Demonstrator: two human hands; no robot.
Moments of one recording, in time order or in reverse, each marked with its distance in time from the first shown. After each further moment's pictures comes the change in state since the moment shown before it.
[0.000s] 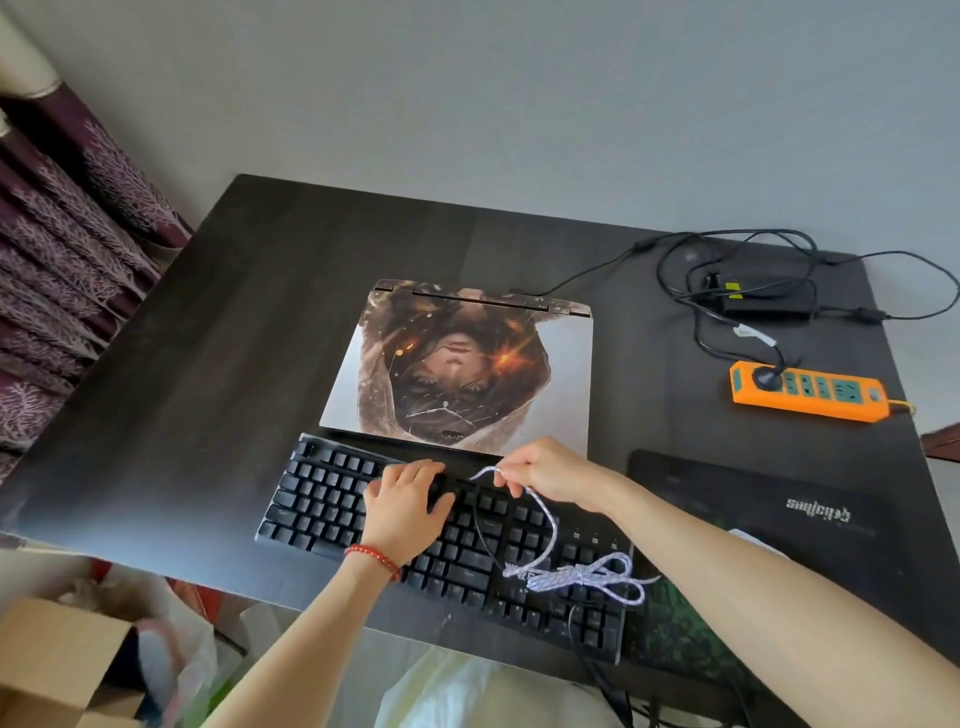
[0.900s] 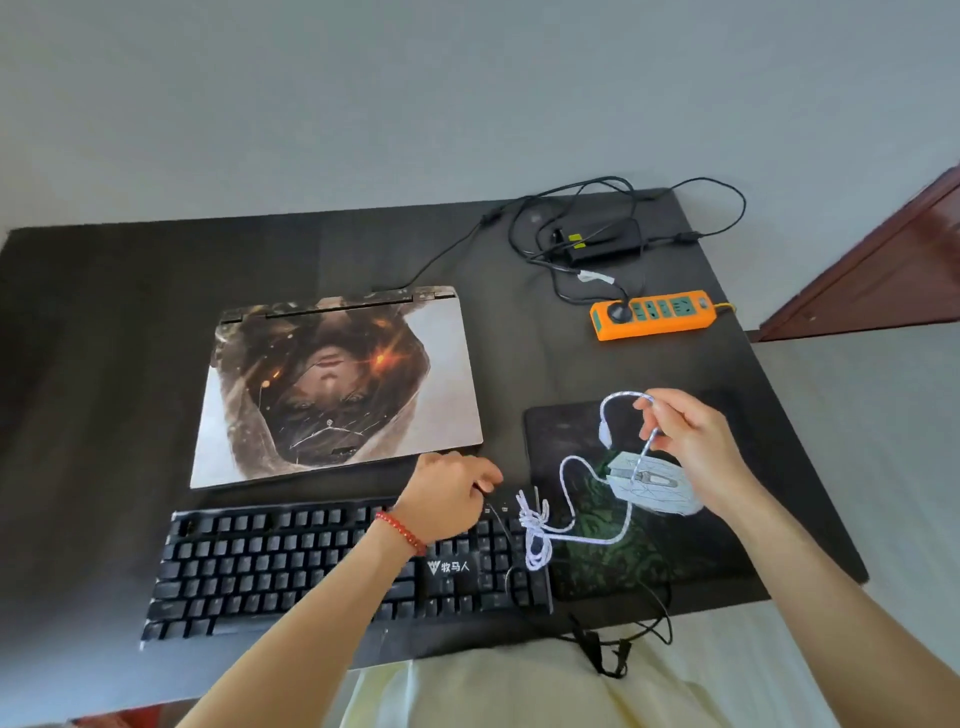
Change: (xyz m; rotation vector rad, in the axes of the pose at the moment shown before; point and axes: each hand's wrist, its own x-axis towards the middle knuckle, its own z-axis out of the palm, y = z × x) left_hand 0.011 0.128 0.000 -0.021 -0.299 0.634; right_hand -0.159 0.117 -0.066 0.487 0.984 -0.034
